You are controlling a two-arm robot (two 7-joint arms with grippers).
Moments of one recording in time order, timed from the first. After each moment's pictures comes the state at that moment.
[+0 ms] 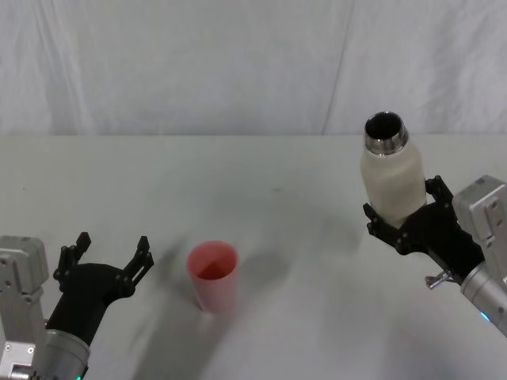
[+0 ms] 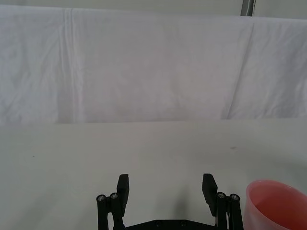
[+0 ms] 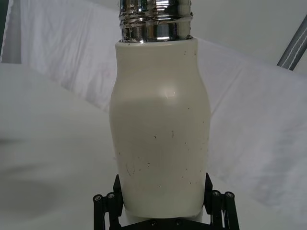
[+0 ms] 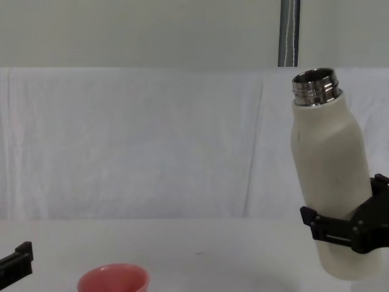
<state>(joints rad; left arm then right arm) 0.27 0.24 0.04 -1.85 -0.25 -0.02 -0.02 0.07 0.32 -0.25 -1.67 -0.01 -0.06 0.25</state>
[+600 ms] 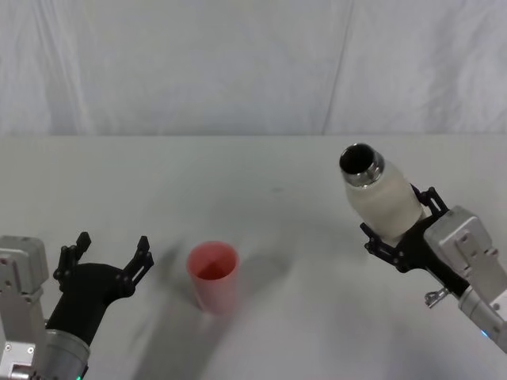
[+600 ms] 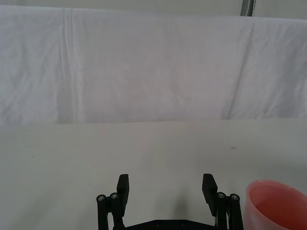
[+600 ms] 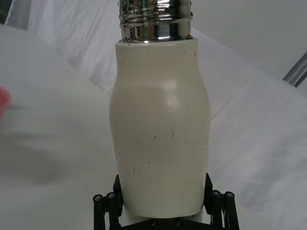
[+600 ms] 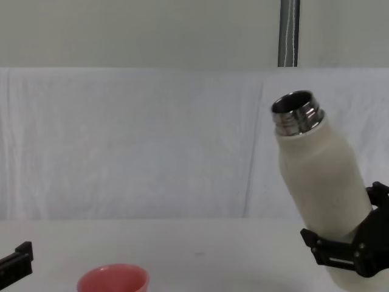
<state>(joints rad) 0.27 0.24 0.04 -1.85 -0.25 -0.02 -0.02 0.03 0.35 -0.28 -1.71 -0.17 -0.07 0.22</state>
